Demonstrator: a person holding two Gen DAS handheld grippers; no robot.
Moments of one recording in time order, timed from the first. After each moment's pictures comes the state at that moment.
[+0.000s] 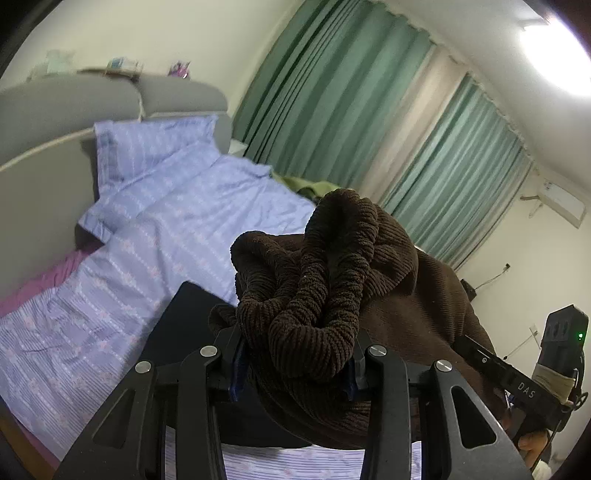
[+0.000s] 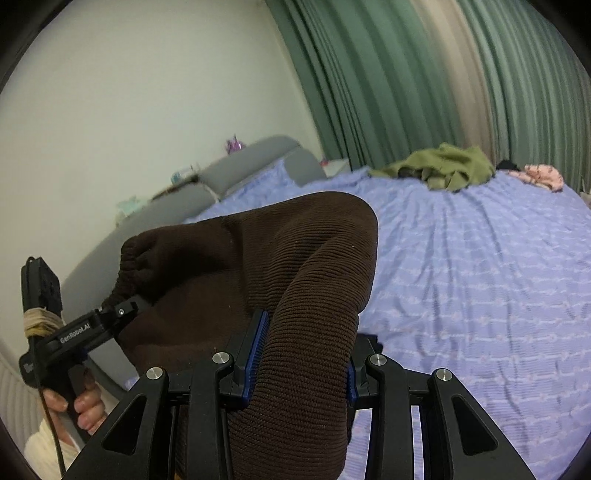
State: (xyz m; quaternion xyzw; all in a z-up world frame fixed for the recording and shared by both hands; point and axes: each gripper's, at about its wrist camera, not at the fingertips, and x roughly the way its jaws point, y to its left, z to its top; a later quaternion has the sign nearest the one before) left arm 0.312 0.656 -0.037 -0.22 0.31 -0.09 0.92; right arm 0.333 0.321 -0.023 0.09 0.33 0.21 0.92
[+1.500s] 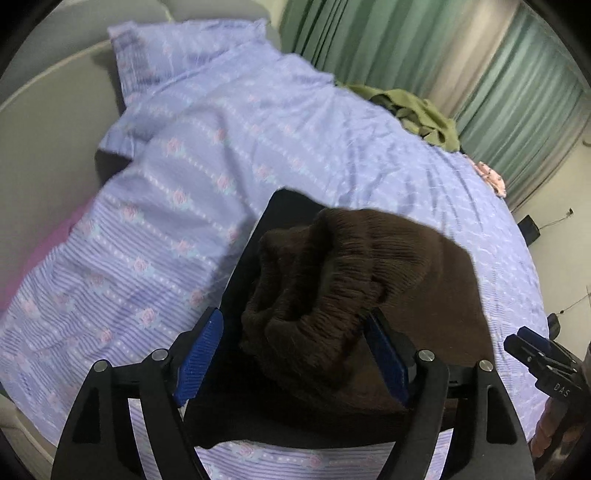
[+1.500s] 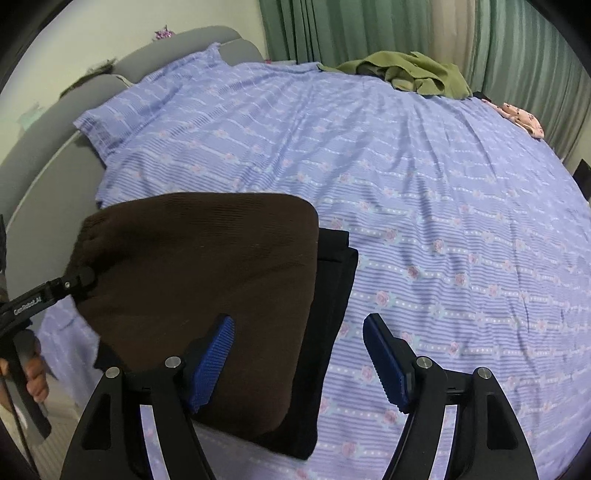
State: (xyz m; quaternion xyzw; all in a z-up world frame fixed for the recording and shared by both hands) left arm 0.403 0.715 -0.205 -0.14 0.46 -0.02 0.88; right arm 0.414 0.389 -0.198 0.00 0.49 0.09 0.87
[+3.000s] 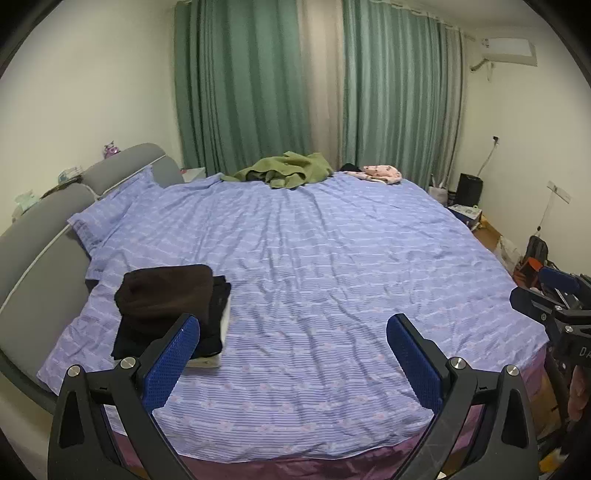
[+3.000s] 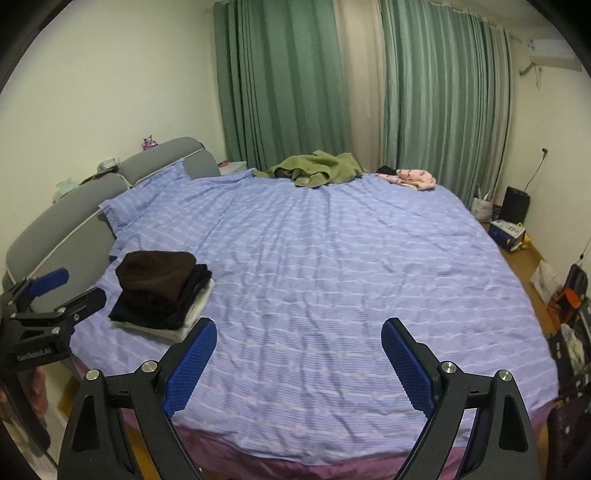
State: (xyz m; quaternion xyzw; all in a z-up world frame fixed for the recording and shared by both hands) left arm 0.073 0.301 0.018 0.04 0.30 -0.09 0.95; right arm 0.070 0.047 0.031 0.00 0.32 0.03 0.95
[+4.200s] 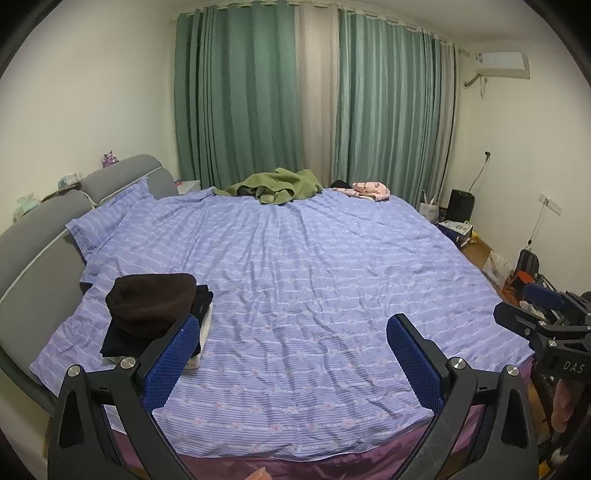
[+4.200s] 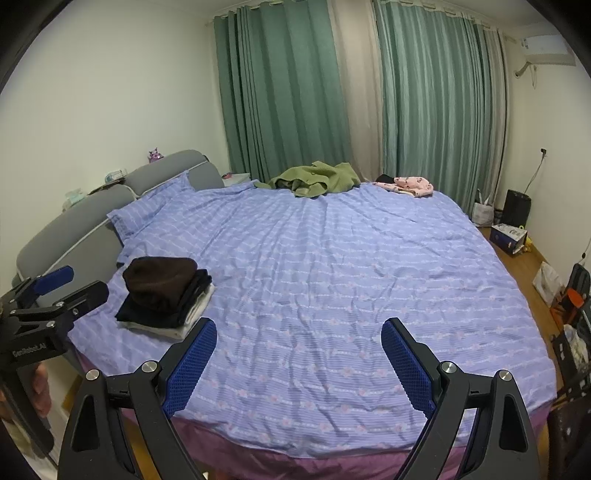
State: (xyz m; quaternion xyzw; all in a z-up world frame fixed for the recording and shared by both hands) left arm 0.032 0.264 0.039 0.02 0.28 -0.10 0.96; right arm 0.029 -0.003 0.041 0.02 0.30 0.04 0.95
